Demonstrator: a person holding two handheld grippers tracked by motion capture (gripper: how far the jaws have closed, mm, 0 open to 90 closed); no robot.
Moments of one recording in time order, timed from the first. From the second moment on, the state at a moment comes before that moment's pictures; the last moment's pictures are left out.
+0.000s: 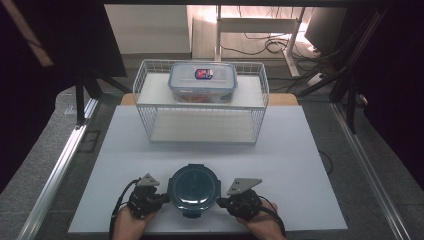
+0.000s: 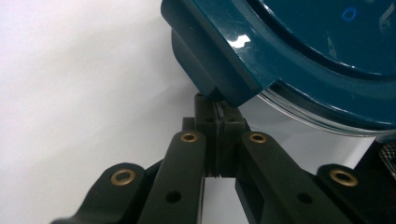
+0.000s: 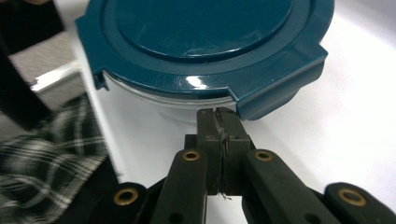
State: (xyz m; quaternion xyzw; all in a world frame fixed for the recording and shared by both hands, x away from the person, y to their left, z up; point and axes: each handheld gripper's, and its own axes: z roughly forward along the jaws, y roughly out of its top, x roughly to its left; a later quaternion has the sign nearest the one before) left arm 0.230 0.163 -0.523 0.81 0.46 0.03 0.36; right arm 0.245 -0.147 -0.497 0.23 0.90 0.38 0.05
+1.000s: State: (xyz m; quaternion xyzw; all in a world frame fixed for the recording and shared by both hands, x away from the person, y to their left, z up) left arm 0.220 0.190 -0.523 0.79 0.43 0.04 0.43; right arm 0.257 -0.202 -0.486 0.28 0.87 0.39 0.11
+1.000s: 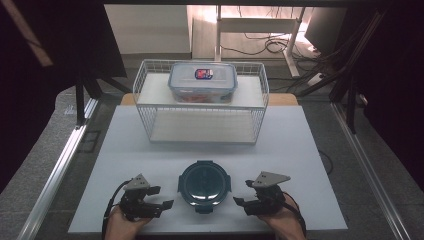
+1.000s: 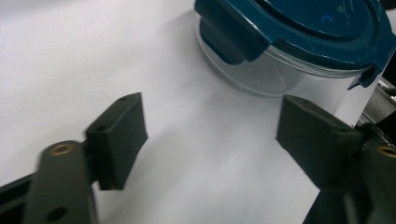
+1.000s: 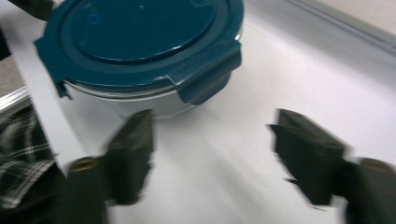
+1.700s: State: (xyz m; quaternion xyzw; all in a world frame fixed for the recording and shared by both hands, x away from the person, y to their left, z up) left arm 0.226 0.188 -0.524 0.80 0.40 0.07 0.44; right arm 0.263 -0.201 -0.487 0.29 0.86 0.41 0.09
